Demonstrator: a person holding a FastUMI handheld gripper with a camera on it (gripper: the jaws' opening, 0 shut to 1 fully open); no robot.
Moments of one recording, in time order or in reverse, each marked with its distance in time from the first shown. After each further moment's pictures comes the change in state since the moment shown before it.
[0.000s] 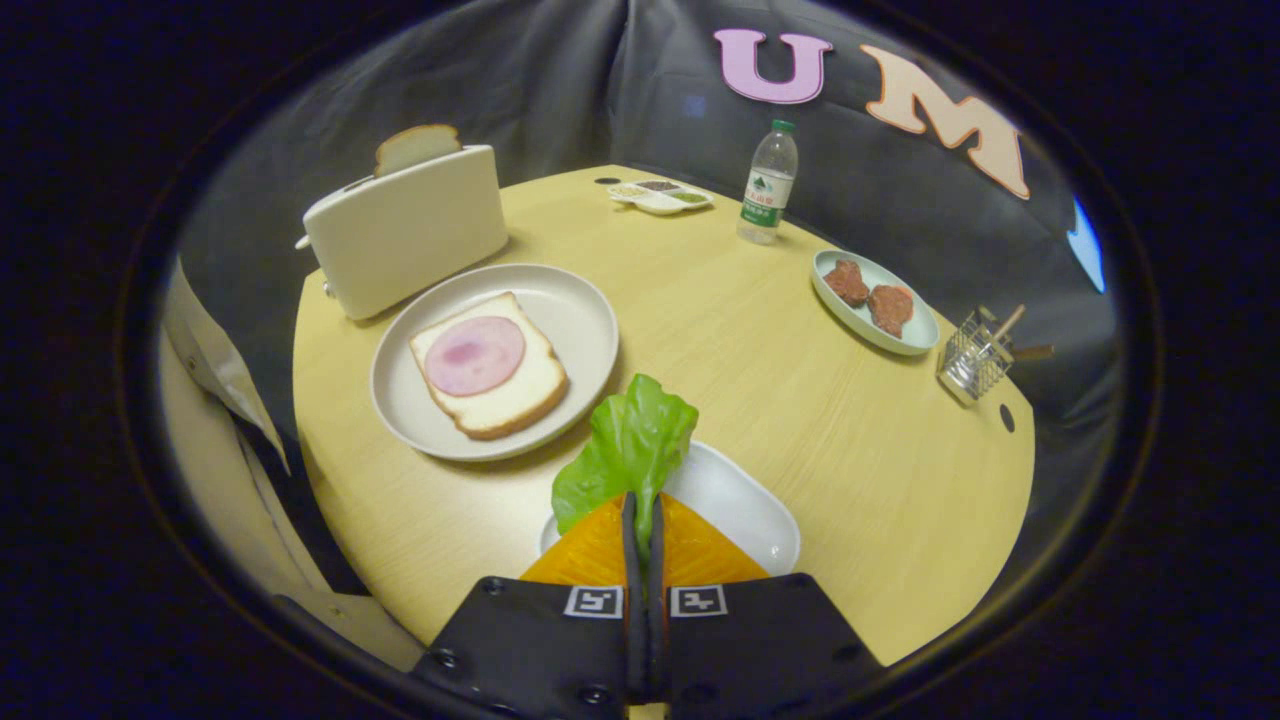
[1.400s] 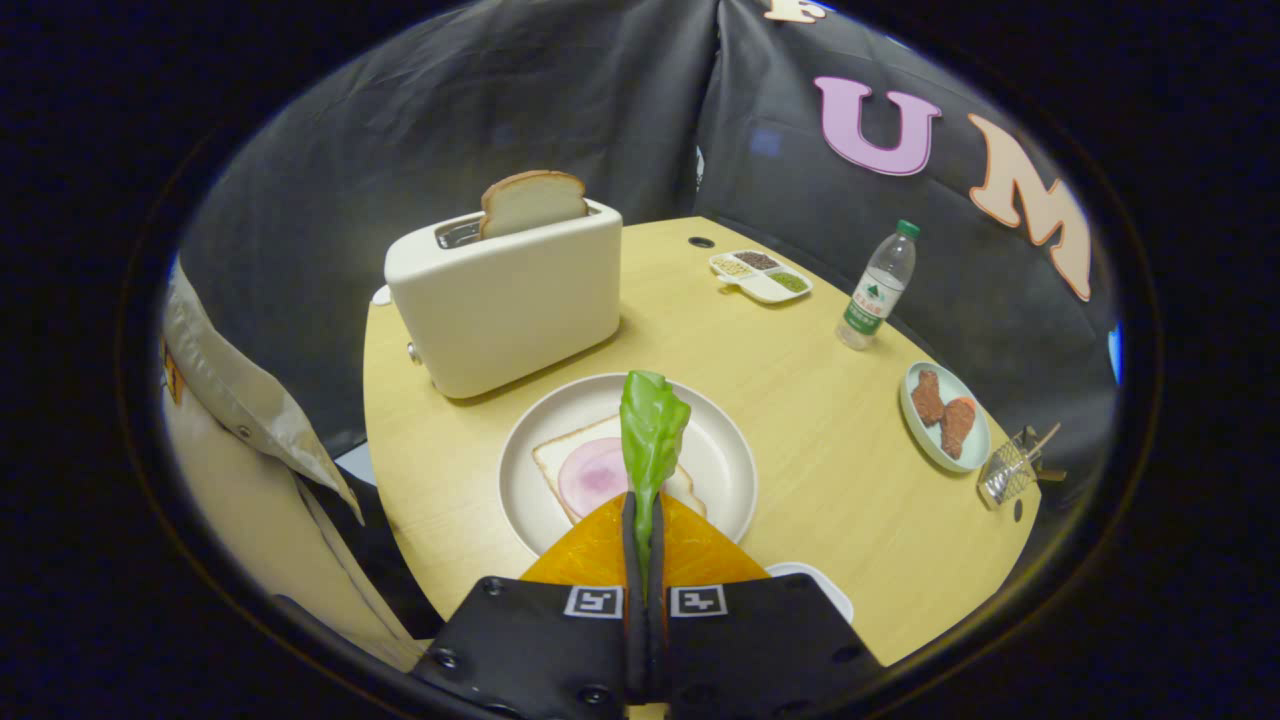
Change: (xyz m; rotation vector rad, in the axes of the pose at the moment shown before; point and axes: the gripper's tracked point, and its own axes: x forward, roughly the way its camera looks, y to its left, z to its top) arm 0.002 0.104 0.096 -0.124 -0.085 0.138
